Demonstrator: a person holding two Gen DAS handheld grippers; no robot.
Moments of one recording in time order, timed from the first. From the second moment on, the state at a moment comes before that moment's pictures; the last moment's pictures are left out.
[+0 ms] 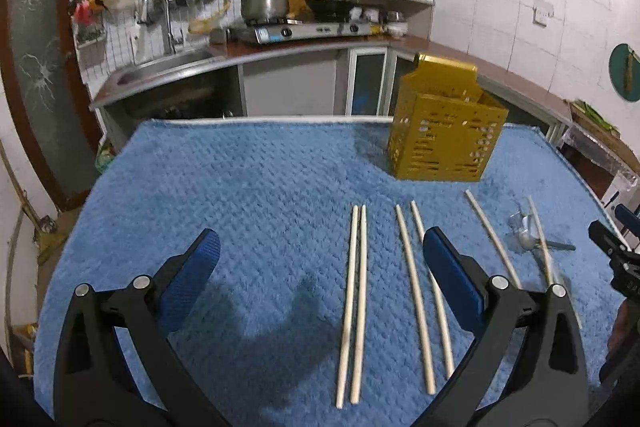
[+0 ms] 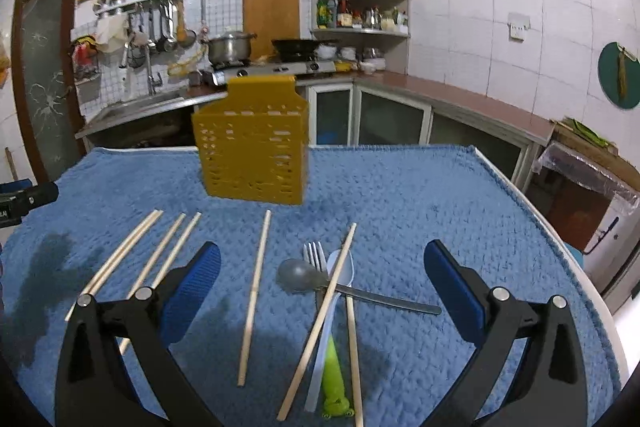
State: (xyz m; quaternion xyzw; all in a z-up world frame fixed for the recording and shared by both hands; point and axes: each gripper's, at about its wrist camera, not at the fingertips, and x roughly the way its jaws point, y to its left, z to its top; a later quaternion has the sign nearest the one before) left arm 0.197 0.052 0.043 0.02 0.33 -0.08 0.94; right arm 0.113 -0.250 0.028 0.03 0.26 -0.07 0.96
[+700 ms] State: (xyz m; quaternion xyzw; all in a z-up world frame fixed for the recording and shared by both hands) left arm 0.275 0.036 -0.021 0.01 0.43 -0.13 0.89; right arm 0.191 -0.222 -0.022 0.04 0.36 -0.05 0.93
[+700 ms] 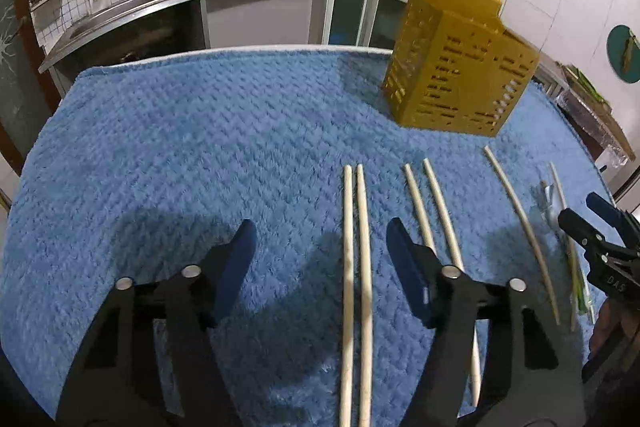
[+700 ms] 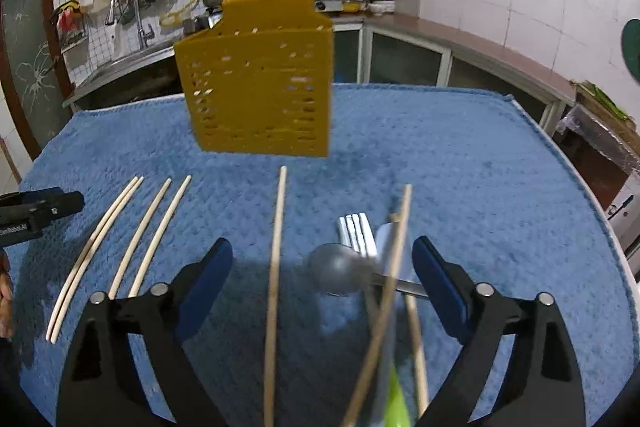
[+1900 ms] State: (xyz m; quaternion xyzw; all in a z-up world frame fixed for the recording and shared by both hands) left arm 0.311 0.015 -0.053 0.02 0.47 -0.15 0.87; right arm 0.263 -0.217 -0.058 0.07 0.44 -0.01 0.89
